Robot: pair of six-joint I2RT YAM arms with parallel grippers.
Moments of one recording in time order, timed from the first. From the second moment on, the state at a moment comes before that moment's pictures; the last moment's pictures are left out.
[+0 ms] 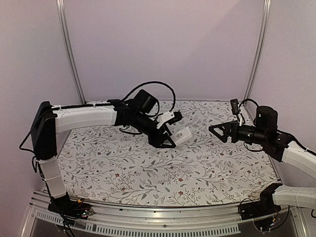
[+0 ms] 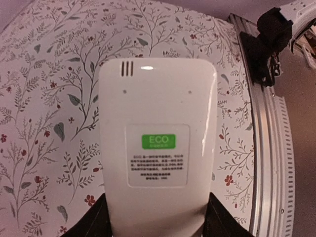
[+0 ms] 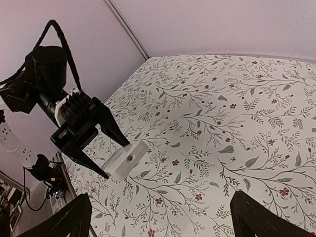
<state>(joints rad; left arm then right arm) -0.86 1.90 1.49 -0.48 0.50 0.31 0.44 0.92 0.60 0.00 -0.46 0.34</state>
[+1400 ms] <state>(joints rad) -0.84 1.66 1.26 0.21 0.99 -0.09 0.75 1.20 0.93 0.23 -0.76 0.31</state>
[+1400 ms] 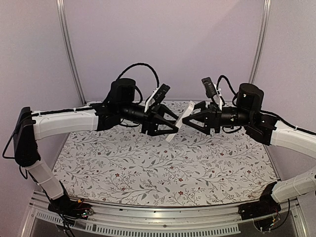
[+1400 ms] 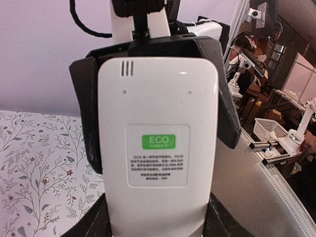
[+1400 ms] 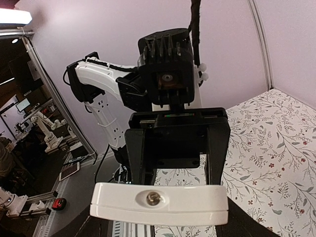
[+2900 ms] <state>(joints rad) -0.67 1.33 0.95 -0.02 0.08 -0.32 0.84 1.83 1.56 -0.87 -0.28 0.10</state>
